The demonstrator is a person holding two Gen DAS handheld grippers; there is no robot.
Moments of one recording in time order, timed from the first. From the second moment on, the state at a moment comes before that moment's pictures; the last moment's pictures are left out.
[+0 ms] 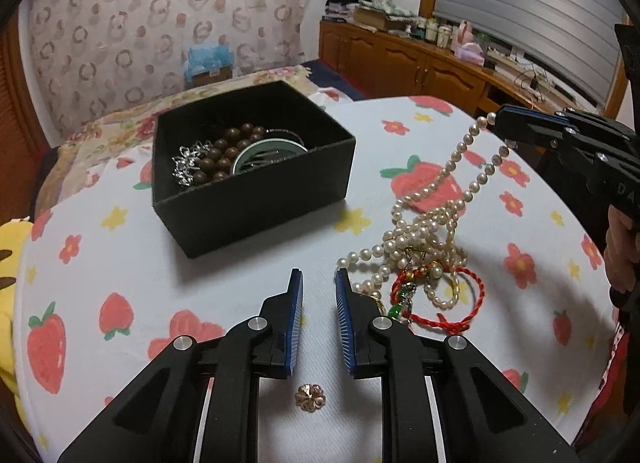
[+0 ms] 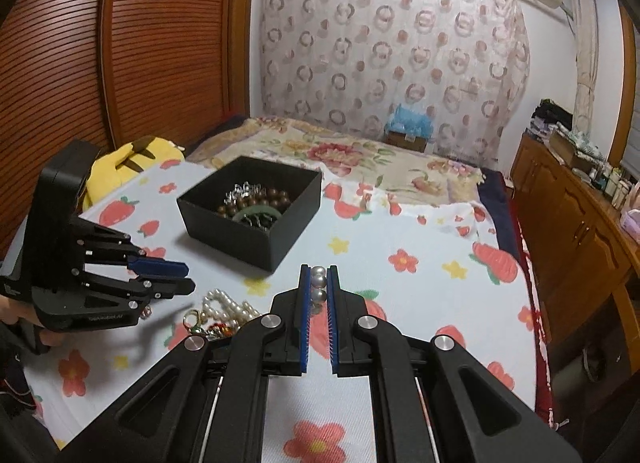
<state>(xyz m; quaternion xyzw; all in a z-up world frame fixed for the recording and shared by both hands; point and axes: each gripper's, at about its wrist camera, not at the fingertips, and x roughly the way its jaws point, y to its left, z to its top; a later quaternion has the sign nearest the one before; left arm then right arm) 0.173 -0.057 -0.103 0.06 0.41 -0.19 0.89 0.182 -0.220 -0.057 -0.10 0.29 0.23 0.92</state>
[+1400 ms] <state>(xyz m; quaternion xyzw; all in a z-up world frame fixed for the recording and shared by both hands) 0.164 -0.154 -0.101 0.12 0.40 -0.26 0.87 0.178 -0.275 0.007 -0.12 0.25 0.17 0.94</state>
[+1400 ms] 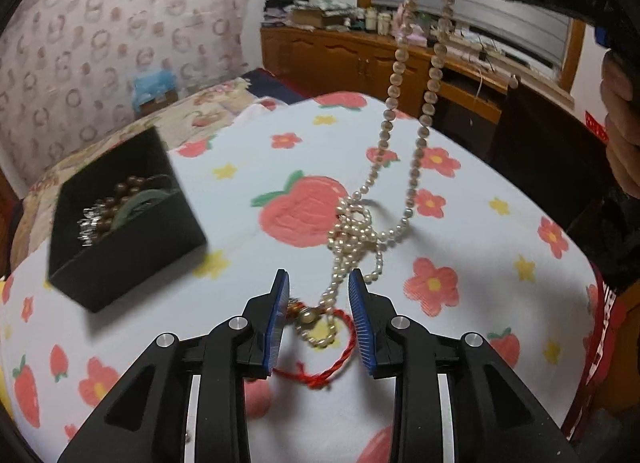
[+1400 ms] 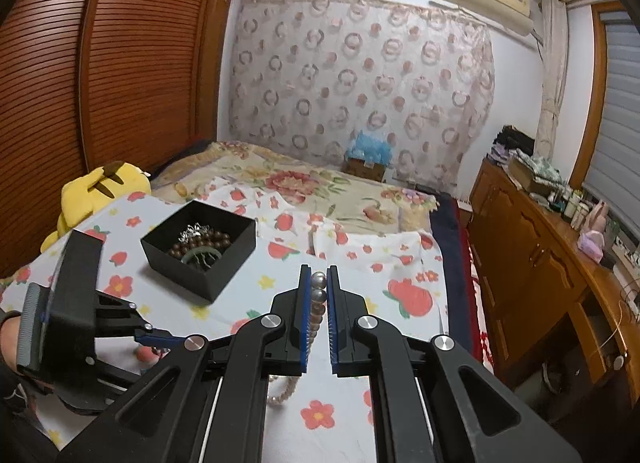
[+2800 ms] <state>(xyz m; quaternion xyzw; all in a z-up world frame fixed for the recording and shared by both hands) 0.173 -0.050 0.070 0.06 0.27 -0.18 0.94 0.190 -0.220 0.034 -0.12 0.23 0.21 0.94</state>
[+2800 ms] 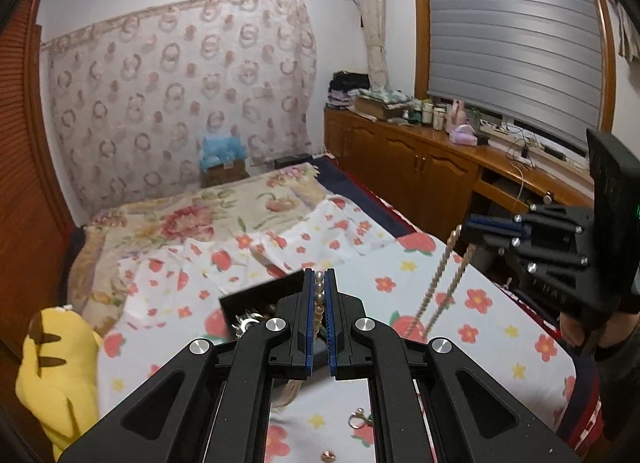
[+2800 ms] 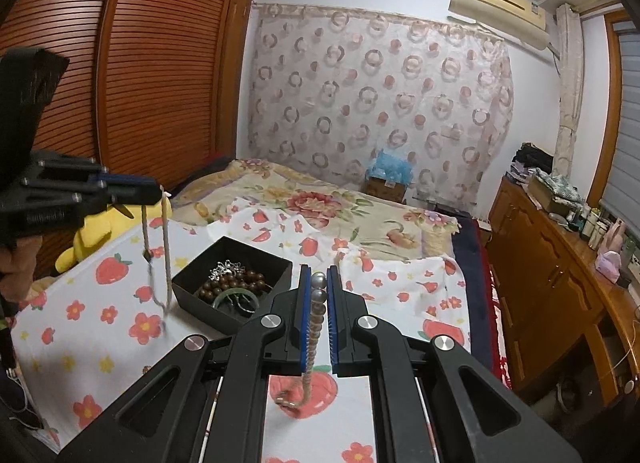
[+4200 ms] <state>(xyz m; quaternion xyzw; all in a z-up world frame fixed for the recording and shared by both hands) 0.249 -0.003 0.085 -0.01 0.26 -0.13 0.96 0.251 -0.143 0.119 -0.13 0.18 0.24 0.95</state>
